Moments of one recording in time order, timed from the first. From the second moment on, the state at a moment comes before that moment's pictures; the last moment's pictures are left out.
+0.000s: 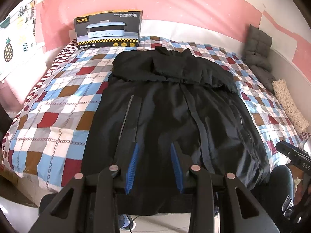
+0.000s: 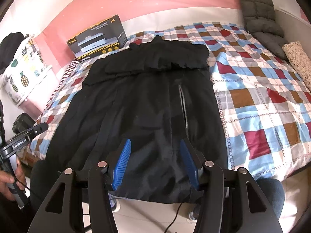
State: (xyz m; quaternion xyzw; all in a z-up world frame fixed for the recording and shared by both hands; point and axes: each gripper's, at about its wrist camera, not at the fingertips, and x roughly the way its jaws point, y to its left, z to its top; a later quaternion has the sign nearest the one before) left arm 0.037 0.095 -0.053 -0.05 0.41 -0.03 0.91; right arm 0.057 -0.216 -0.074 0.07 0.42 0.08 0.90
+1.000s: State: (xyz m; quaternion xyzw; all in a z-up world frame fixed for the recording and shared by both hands) left arm 0.062 0.184 -0.109 -0.09 0.47 0.05 0.88; right arm 0.076 -0.297 -0.137 0.17 0.49 0.03 0.86
